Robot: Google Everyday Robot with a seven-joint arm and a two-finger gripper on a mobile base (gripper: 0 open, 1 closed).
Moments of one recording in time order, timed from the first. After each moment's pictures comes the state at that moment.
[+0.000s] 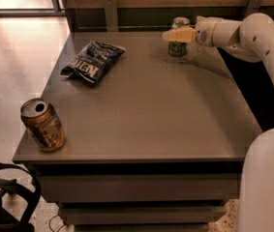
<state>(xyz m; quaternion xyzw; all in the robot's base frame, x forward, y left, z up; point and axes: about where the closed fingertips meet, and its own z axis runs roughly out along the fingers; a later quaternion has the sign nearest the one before) 0.850 -0.175 0.898 -0.27 0.71 0.23 0.60</state>
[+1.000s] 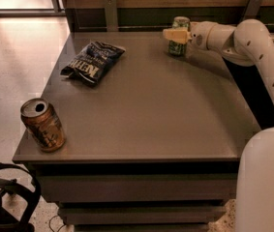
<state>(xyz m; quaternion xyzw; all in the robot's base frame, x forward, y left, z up) 0.857 -0.161 0.886 -0.27 0.70 0.25 0.60</state>
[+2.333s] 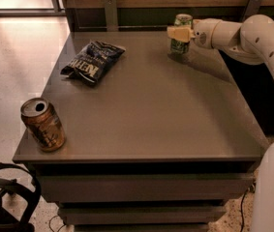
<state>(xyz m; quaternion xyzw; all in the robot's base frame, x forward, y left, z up) 0.828 -0.160 0.904 -0.29 0.71 0.25 0.60</state>
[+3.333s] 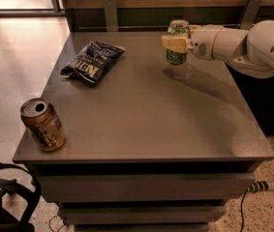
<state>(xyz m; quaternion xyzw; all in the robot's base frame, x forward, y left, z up) 0.732 -0.127 0.922 -0.32 0.69 0.24 0.60</state>
